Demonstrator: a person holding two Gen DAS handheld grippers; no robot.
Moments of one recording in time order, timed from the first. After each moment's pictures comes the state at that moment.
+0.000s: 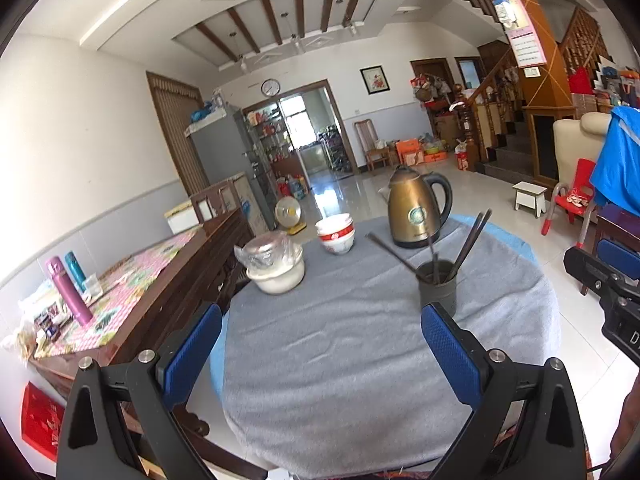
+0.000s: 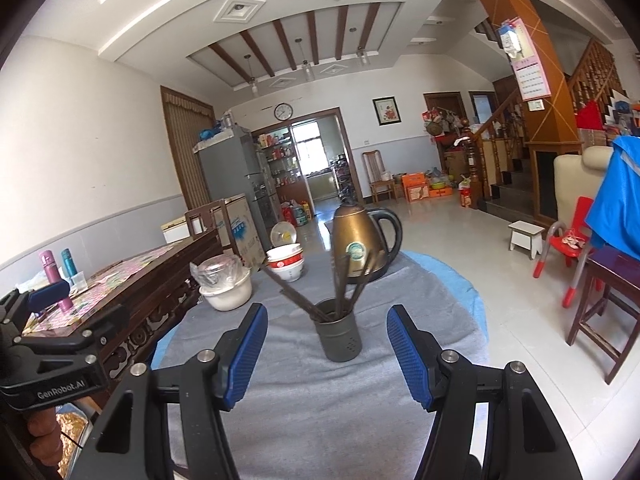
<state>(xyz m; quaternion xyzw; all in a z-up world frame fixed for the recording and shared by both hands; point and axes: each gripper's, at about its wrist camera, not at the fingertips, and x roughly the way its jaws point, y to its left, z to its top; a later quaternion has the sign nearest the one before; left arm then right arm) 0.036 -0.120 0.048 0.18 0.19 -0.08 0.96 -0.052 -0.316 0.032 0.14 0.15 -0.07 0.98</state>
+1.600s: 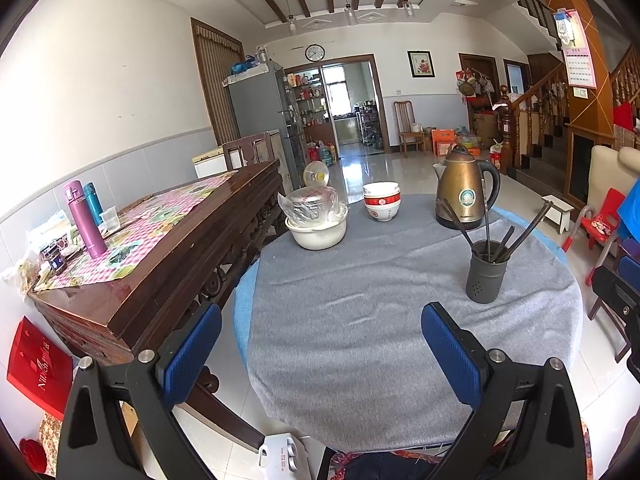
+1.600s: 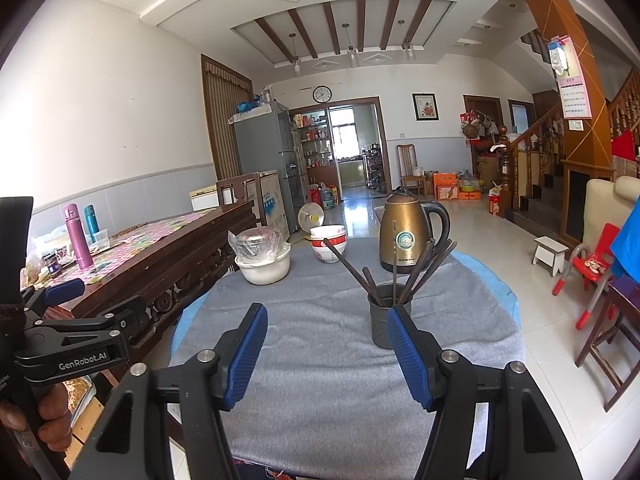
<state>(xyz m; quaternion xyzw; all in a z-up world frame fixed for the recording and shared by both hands) 0.062 -0.032 0.030 0.11 0.24 -0.03 0.96 -0.032 -0.241 0.032 0.08 0.17 -0.02 0.98</state>
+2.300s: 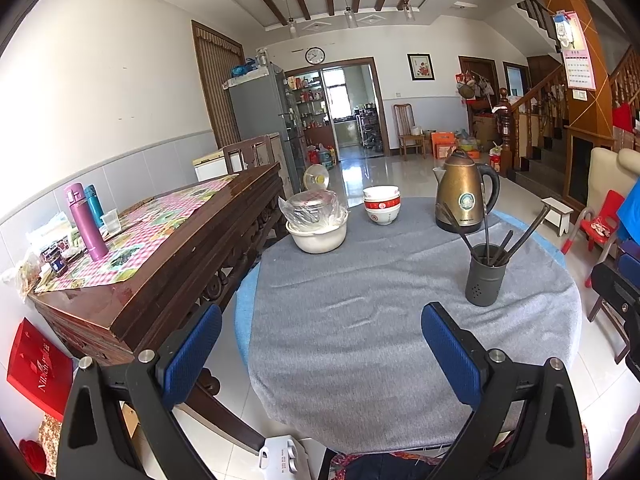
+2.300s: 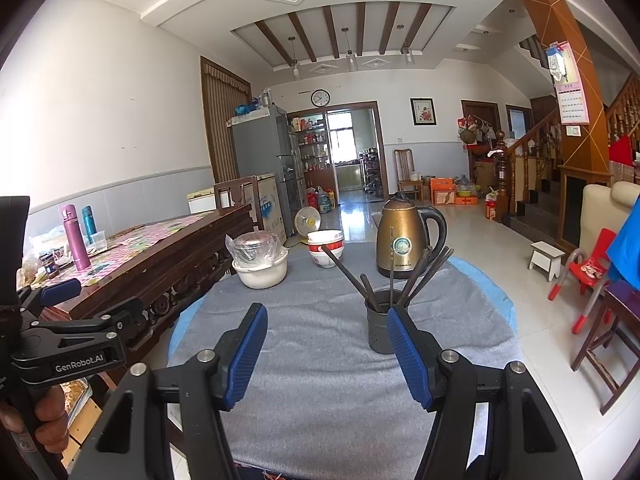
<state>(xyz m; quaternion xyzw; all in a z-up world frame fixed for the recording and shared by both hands) 0.059 -0.032 0.035 0.11 0.23 -0.03 0.97 -0.035 -0.239 0.035 0.08 0.16 -0.03 0.98</state>
